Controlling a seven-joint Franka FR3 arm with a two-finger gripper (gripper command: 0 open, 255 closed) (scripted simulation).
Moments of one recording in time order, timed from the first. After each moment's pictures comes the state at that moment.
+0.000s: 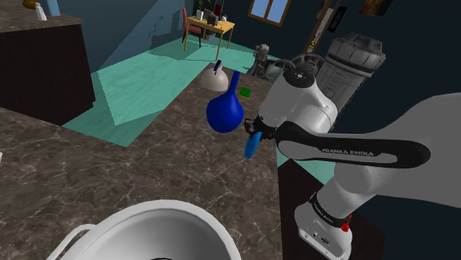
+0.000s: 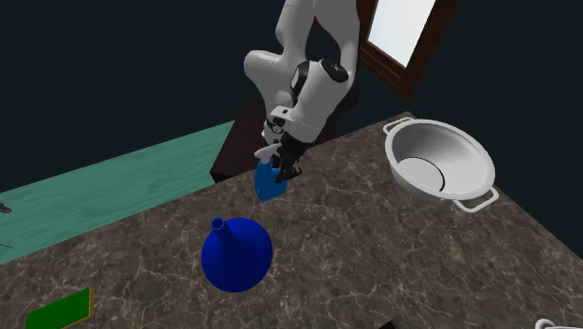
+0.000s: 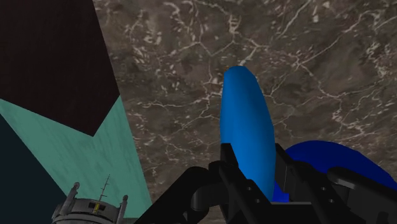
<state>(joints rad) -0.30 -0.87 0.87 -2.91 0.25 2.37 1.15</state>
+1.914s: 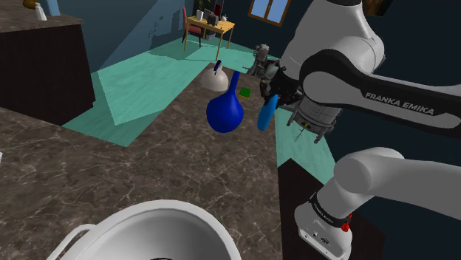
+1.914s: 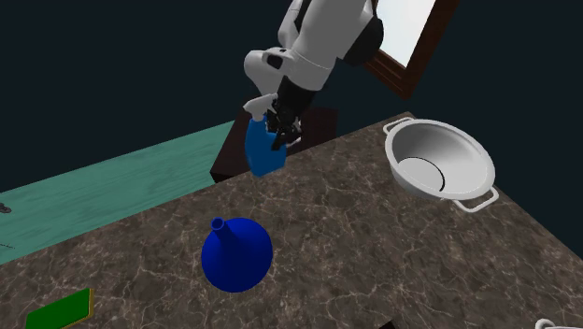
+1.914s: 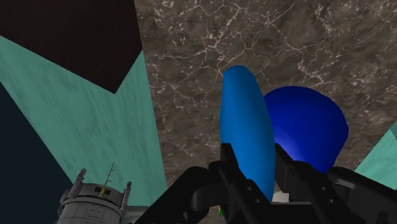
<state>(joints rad) -0.31 -1.01 0.63 -2.62 0.14 1.96 1.02</state>
